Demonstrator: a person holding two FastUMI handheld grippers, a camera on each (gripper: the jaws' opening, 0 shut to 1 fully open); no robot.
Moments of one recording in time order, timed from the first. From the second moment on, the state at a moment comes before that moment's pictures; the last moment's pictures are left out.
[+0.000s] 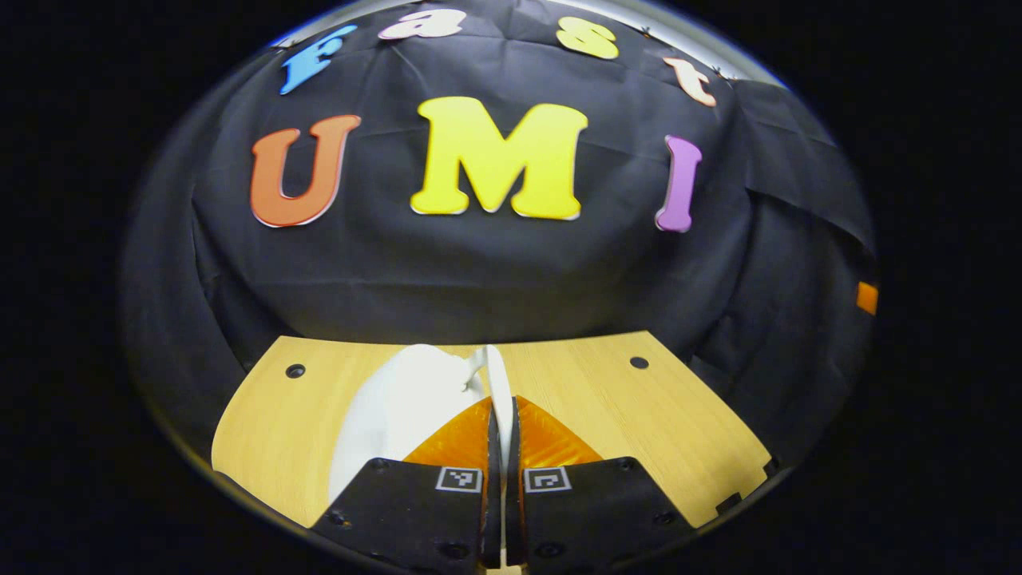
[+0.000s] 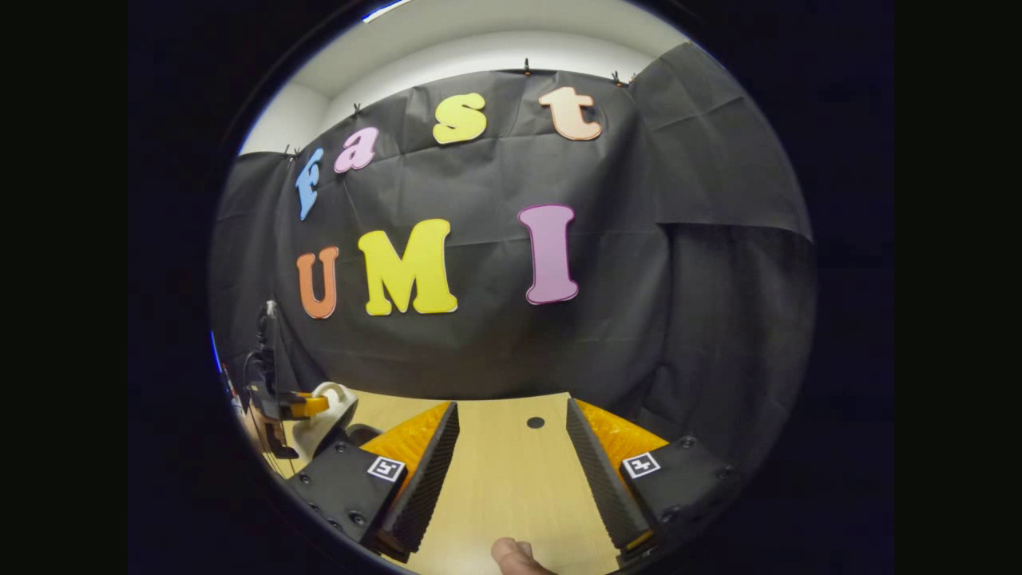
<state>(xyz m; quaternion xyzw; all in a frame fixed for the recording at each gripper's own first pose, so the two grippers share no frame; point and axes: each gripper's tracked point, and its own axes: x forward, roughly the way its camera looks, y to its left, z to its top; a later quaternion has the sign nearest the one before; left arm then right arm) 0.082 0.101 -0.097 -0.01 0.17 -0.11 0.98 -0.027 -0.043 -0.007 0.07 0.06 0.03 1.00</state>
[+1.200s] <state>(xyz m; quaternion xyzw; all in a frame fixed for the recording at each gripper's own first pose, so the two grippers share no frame) 0.089 0.021 -0.239 0.11 0.37 -0.09 0.92 -0.017 -0.053 -0.053 0.06 0.12 0.02 0.99</state>
